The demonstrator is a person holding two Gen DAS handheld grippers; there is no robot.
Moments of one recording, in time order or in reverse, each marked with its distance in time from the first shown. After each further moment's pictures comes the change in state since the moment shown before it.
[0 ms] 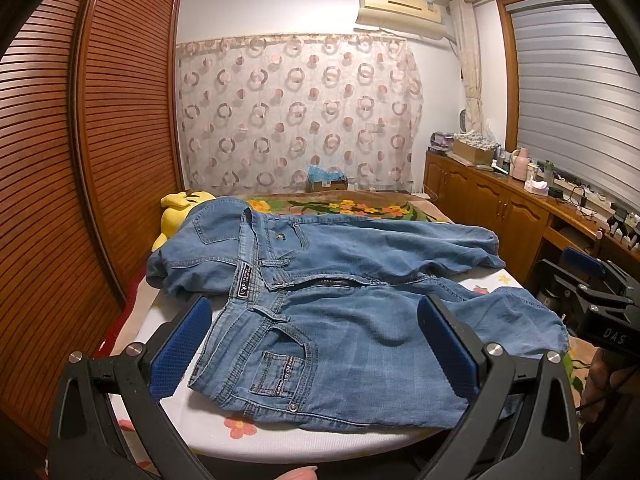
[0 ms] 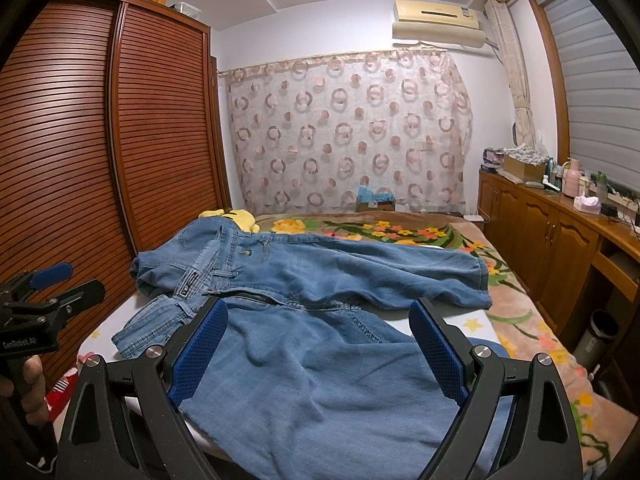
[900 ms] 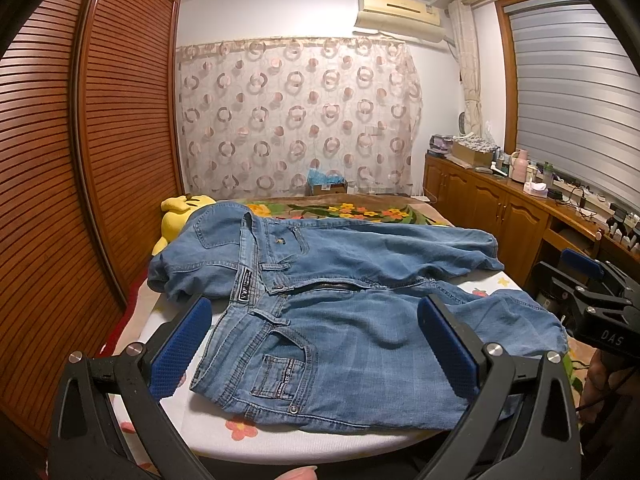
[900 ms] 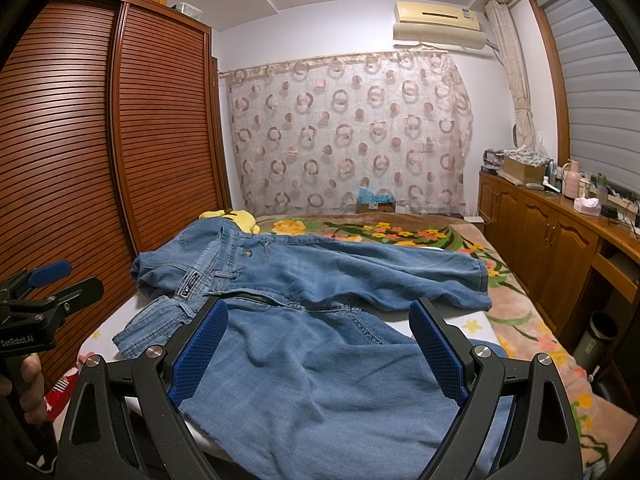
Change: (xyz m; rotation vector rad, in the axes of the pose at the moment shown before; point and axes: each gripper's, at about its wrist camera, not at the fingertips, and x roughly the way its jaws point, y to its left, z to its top) left arm -0.006 0.001 0.003 0.002 -0.008 0.001; right arm -0.001 0.001 0.000 -0.002 -0.002 -0.002
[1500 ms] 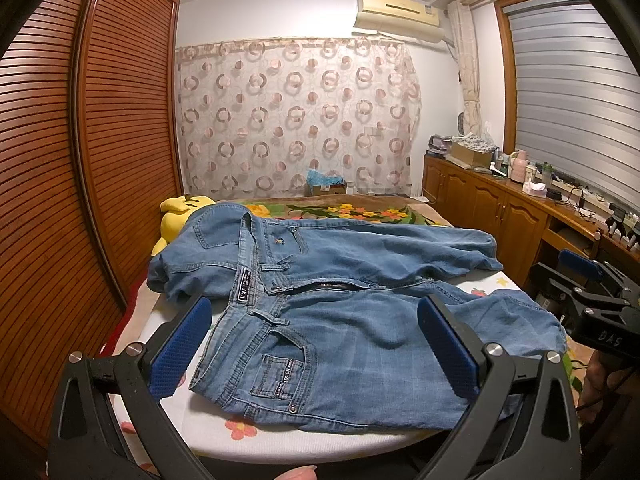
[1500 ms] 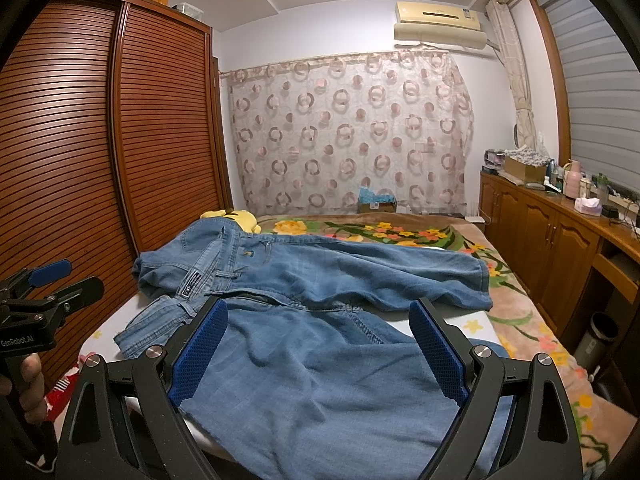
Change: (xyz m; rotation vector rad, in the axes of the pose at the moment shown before) left arm -0.003 0.001 0.004 0.001 -0.004 0.000; right arm 0.000 0.001 0.000 0.001 0.001 0.001
